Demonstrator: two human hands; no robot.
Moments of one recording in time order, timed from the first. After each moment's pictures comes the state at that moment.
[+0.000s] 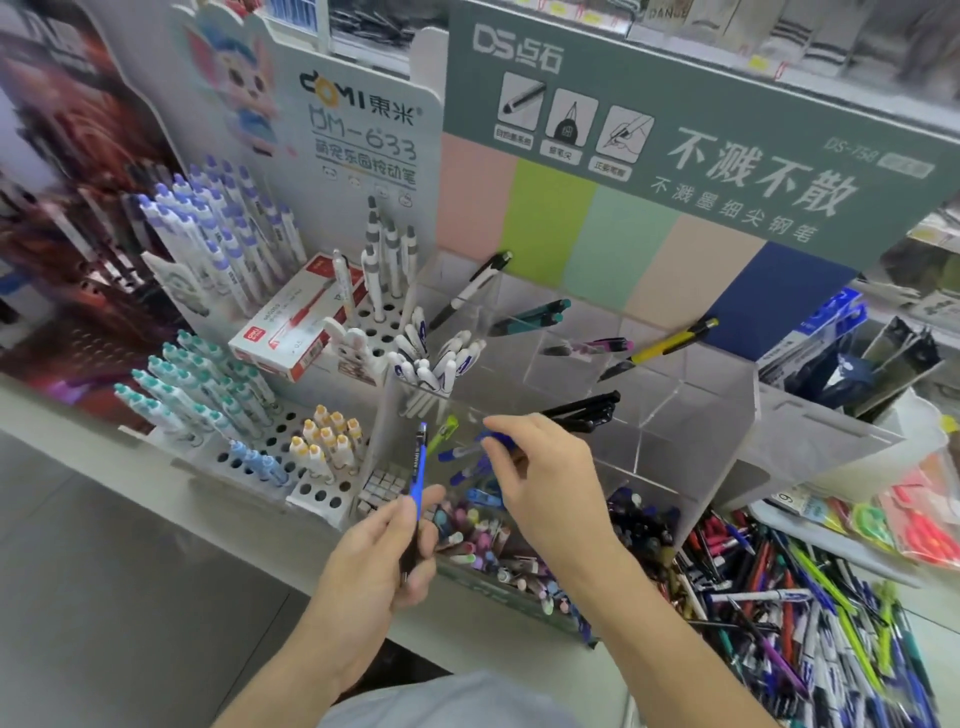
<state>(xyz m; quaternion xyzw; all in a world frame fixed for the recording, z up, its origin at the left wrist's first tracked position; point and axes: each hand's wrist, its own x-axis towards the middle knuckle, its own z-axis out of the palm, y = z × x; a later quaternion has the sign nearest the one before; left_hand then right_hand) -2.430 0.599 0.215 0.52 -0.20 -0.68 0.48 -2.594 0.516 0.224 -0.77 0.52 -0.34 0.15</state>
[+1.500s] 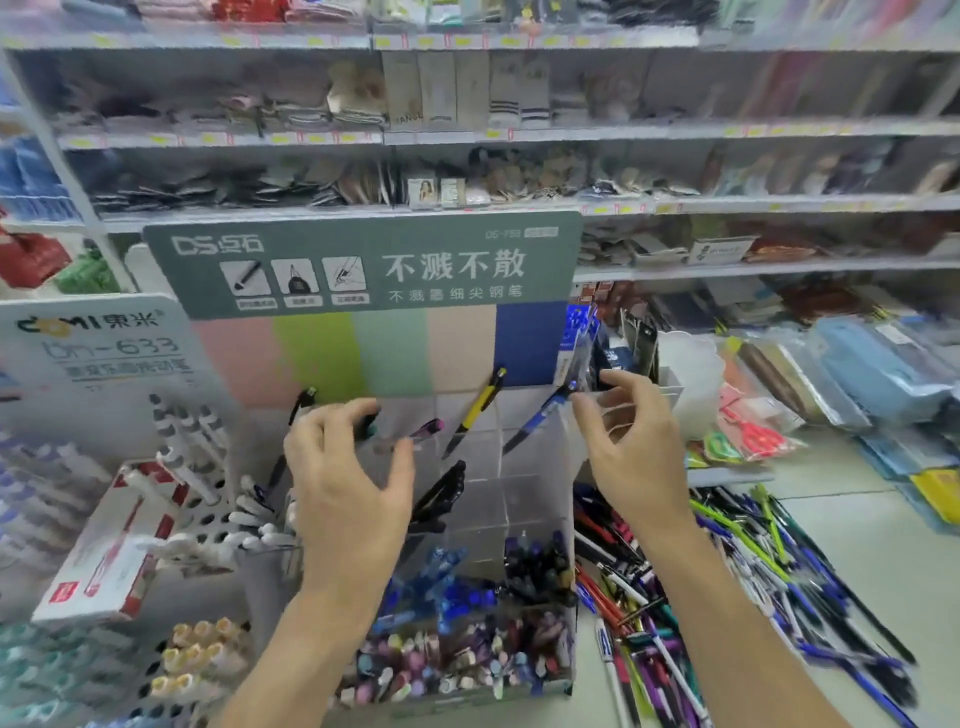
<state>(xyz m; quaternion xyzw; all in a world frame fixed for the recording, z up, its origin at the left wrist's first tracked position) -2.513 0.477 0.299 0.53 -0.69 -0.15 0.48 -2.747 0.517 0.290 -0.45 0.70 -0.54 0.09</state>
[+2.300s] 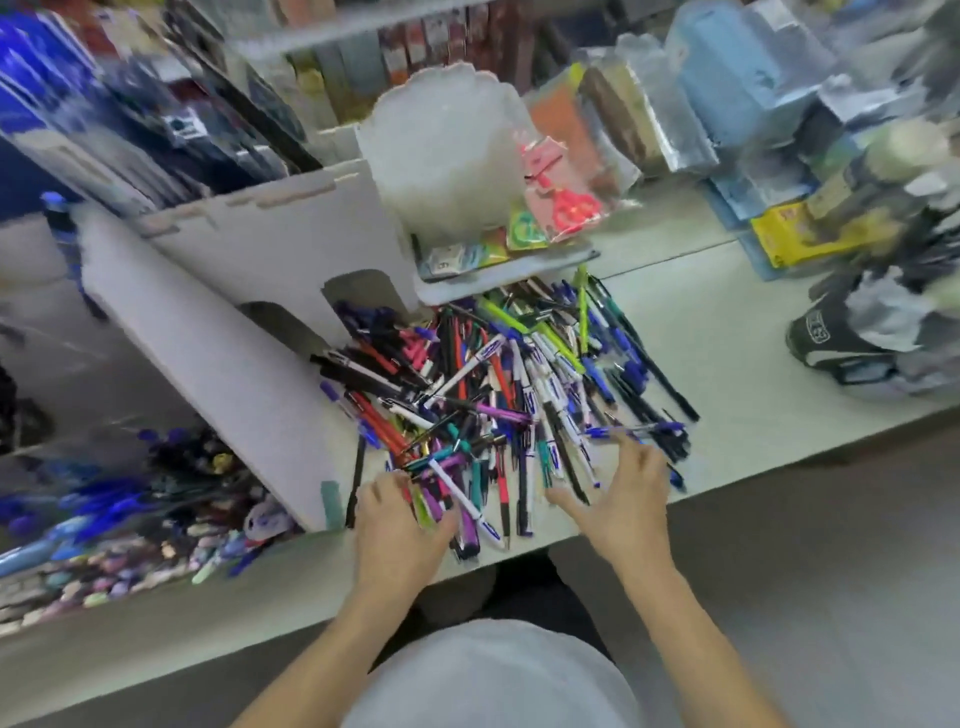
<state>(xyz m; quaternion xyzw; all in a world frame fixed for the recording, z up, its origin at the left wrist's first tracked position) -2.734 0.652 0.086 0.63 -0.69 -0.36 -0.01 -2.943 0.768 0.062 -0.26 0.91 -0.20 0.26</state>
